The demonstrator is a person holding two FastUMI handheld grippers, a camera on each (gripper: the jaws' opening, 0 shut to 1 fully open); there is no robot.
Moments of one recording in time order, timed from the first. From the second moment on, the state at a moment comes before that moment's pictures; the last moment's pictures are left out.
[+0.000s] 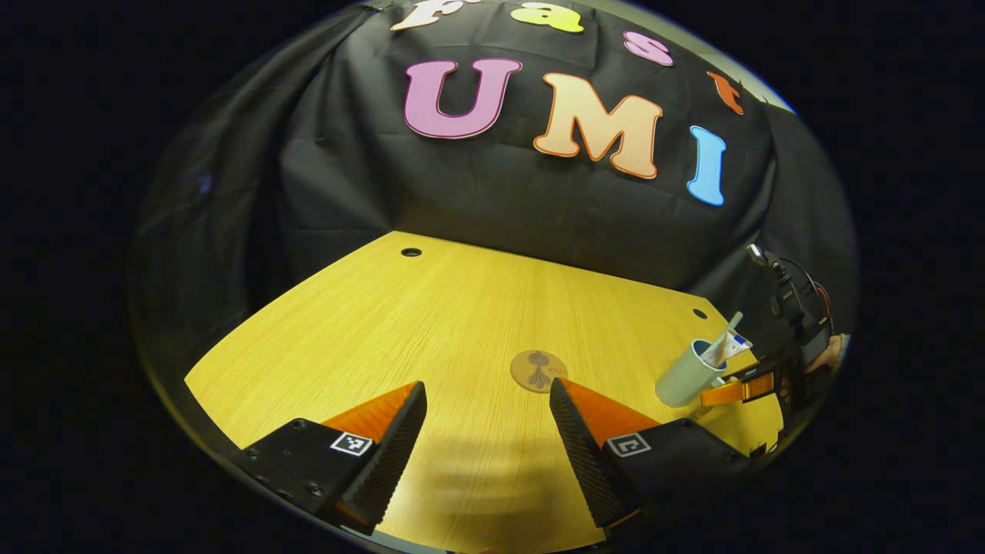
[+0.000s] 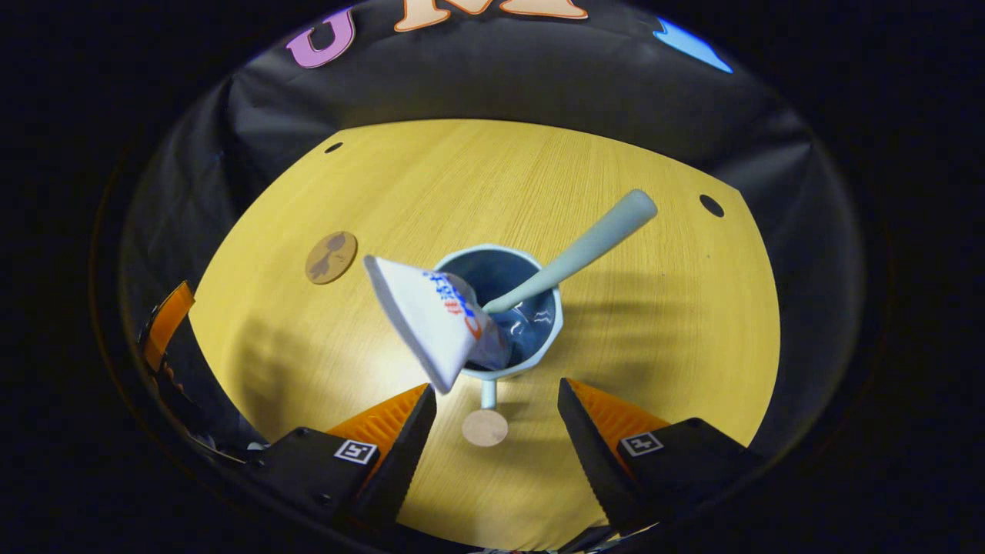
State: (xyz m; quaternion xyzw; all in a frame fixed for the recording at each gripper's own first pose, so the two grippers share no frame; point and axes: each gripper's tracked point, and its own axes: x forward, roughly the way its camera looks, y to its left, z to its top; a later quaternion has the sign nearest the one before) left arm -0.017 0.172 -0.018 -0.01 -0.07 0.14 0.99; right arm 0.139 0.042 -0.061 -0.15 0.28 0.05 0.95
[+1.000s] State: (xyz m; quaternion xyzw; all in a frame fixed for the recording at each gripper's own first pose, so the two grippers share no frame) left arm 0.006 0.160 -0.027 -0.05 -0.03 0.08 0.99; right arm 0.149 0.037 -0.080 -0.20 0.36 0.03 0.91
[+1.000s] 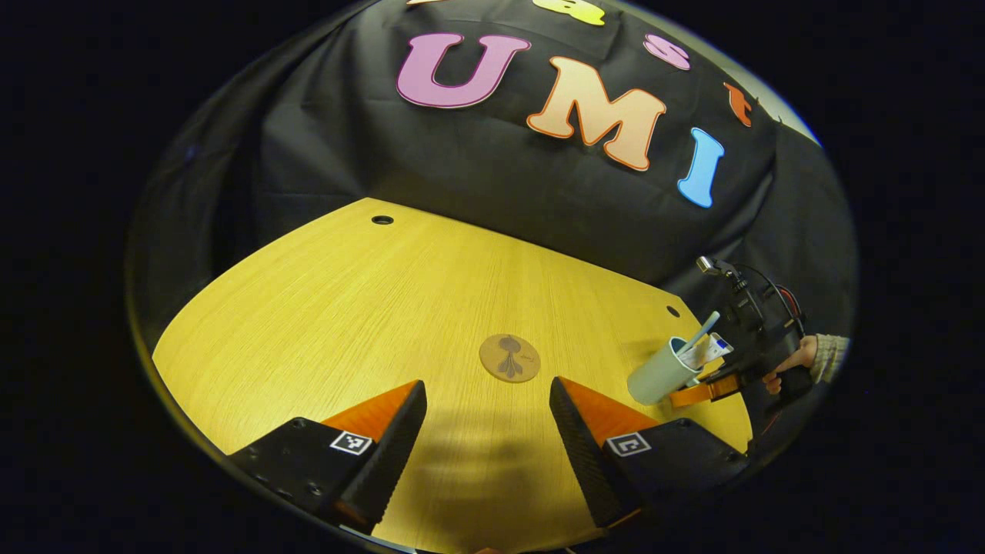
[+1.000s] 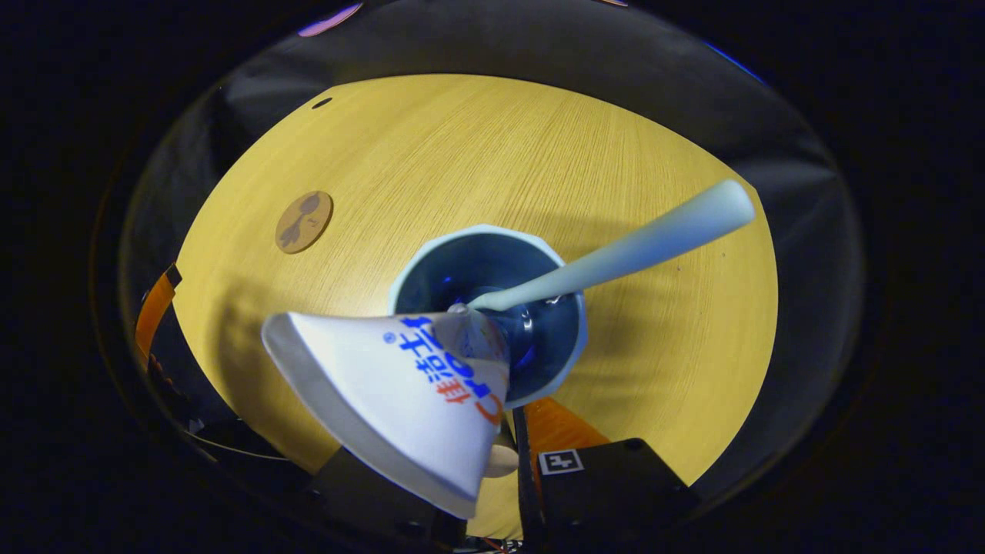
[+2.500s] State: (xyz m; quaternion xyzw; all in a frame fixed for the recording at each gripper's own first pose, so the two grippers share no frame) left arm 0.003 0.186 -0.030 -0.08 -0.01 0.09 0.99; right arm 0.158 0.050 -0.065 -0.25 0.32 0.15 0.90
